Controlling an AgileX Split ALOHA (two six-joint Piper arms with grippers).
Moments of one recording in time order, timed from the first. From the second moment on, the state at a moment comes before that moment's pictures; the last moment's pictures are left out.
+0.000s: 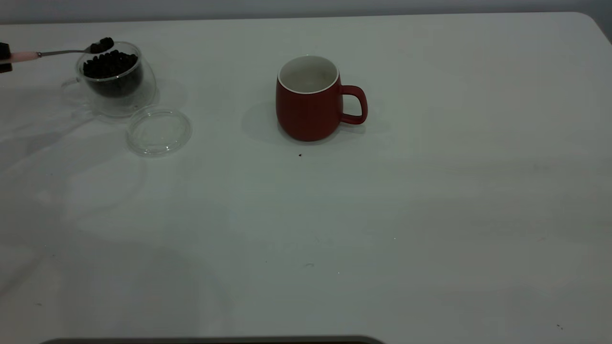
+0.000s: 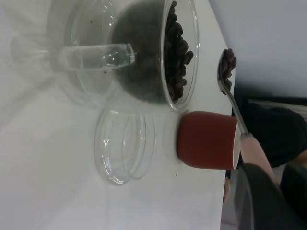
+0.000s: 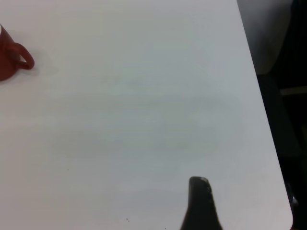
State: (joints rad) left arm 0.60 2.41 -1.34 -1.33 1.14 1.07; right arm -0.01 0.03 -0.47 -0.02 1.13 0.02
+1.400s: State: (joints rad) left arm 0.19 2.41 -1.34 -1.45 1.14 1.09; right arm -0.01 0.03 -0.47 -0.02 1.13 0.02
